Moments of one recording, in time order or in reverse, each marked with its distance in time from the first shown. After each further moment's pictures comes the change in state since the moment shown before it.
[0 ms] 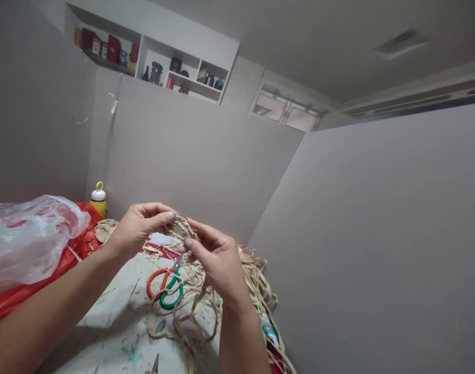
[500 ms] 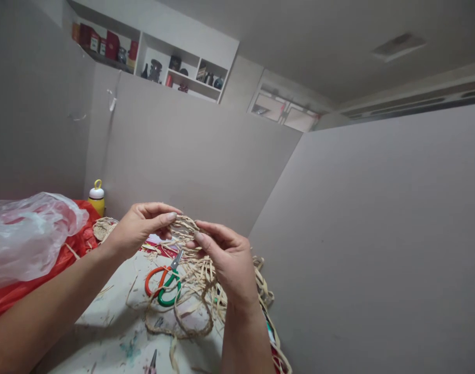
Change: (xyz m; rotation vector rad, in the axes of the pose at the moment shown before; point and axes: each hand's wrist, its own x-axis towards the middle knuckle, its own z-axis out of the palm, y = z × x) left_hand -0.004 0.003 0.003 -0.019 -0.086 -0.042; right_hand -0.008 -0.004 -0.013 0.002 0.112 -0.070
